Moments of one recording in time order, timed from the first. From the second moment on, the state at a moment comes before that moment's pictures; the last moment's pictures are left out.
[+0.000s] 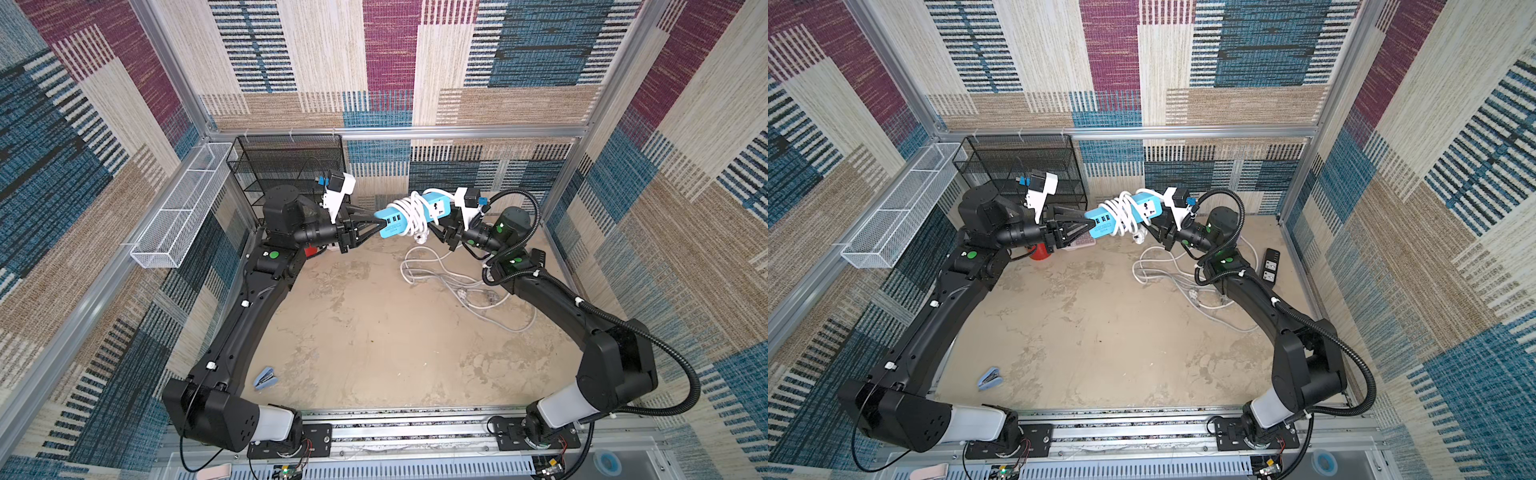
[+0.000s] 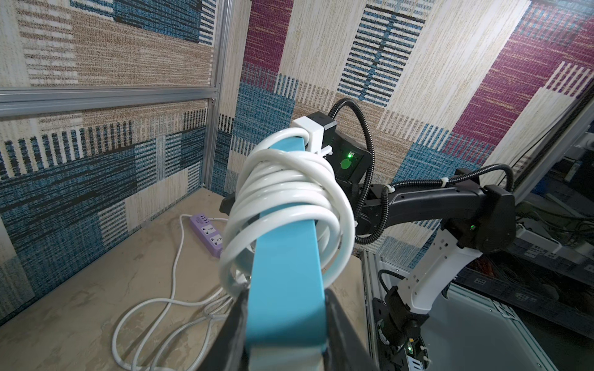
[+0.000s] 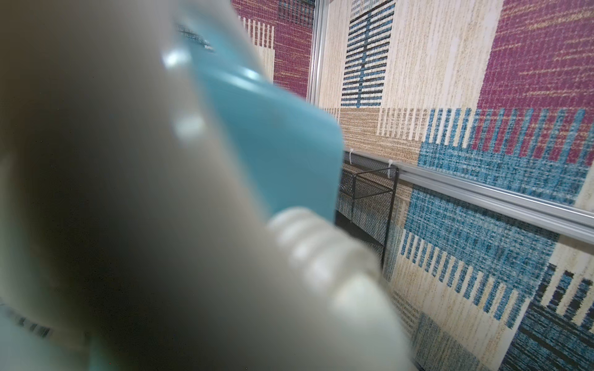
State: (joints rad) left arm -0.25 1.39 1.48 -0.12 1.06 -0.22; right arm 0.34 1.54 1.21 0.56 -0.78 0.07
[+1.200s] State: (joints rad) left arm -0.22 1.35 1.42 0.05 1.10 -0.27; right arm 0.35 1.44 0.96 0.88 -0.79 0.32
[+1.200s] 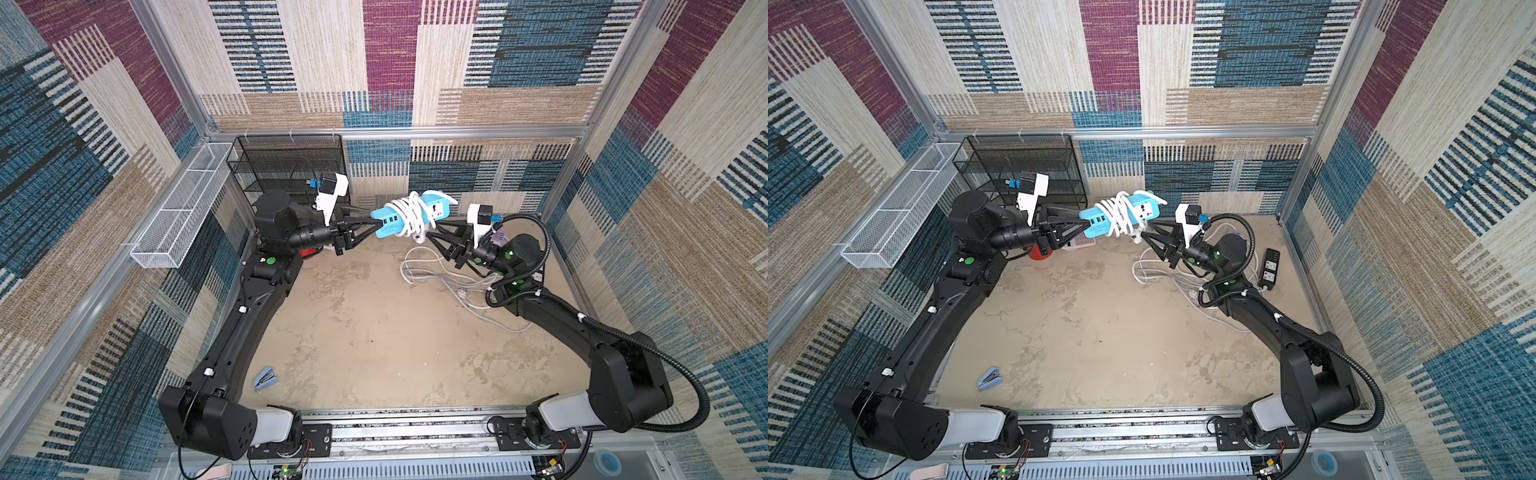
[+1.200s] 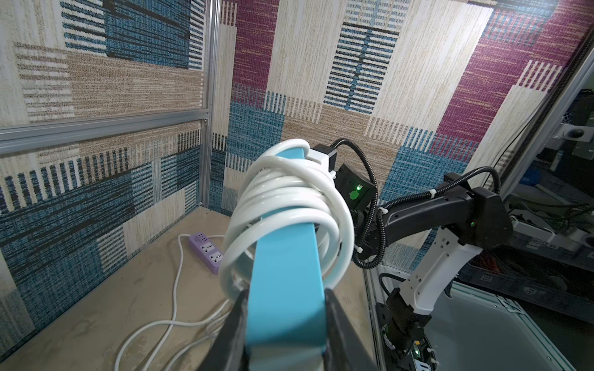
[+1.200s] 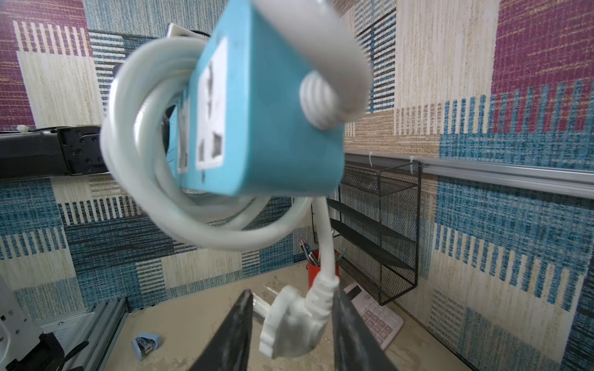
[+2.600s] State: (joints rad) left arm -0.22 1.38 1.39 0.32 1.21 -0.48; right arm 0.37 1.59 1.13 0.96 -0.80 0.40
